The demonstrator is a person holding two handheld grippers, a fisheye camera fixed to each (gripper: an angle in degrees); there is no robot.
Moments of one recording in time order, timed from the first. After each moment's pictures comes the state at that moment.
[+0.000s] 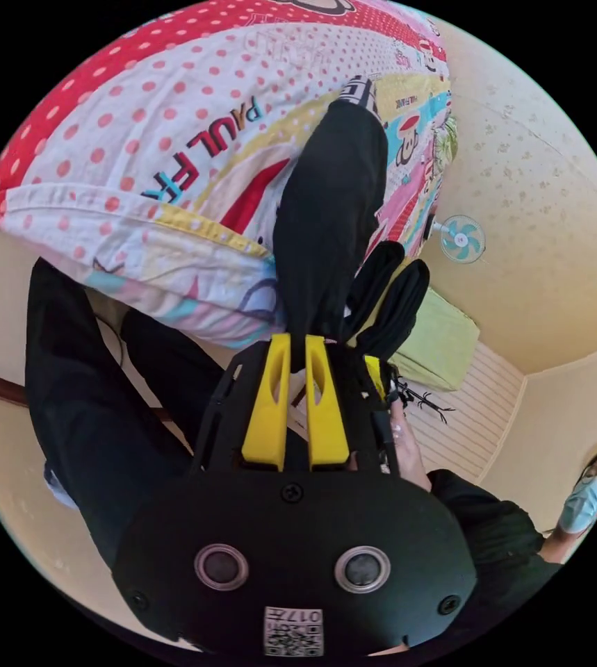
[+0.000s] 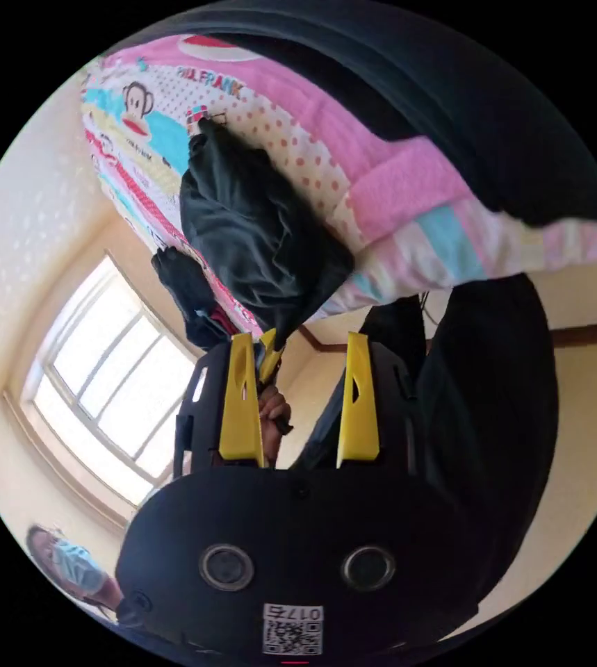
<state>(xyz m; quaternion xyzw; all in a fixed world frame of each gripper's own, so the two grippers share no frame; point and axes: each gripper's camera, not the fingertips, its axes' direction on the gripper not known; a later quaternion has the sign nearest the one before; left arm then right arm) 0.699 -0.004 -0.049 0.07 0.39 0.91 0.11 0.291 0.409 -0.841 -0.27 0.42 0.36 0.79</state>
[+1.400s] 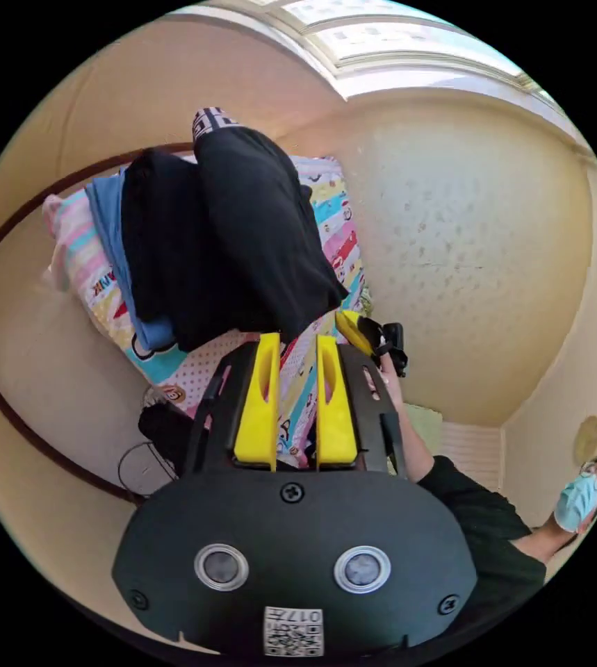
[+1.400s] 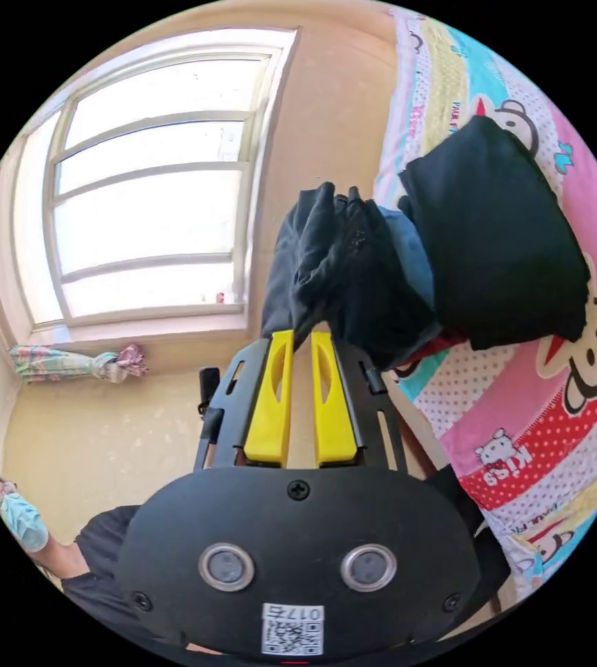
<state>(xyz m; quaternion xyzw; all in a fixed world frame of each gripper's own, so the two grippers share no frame) 0.588 -0.382 -0.373 0.06 0.61 0.78 0.08 0.337 0.798 -0.022 -0.62 0.34 -0.01 0.71</state>
